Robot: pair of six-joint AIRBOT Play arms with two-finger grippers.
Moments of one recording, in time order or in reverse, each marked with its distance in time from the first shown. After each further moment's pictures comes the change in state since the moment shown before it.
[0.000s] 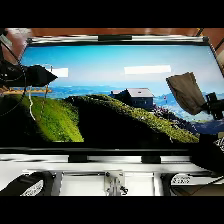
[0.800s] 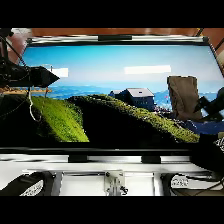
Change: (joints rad) left arm -0.009 -0.023 0.000 0.010 0.002 0.062; right arm 0.156 0.090 0.031 -0.323 -0.179 0.106
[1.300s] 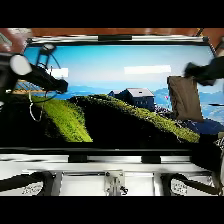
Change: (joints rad) left arm -0.103 -0.348 0.103 0.407 -0.158 -0.053; right arm 0.365 0.109 0.161 0.086 0.190 -0.290
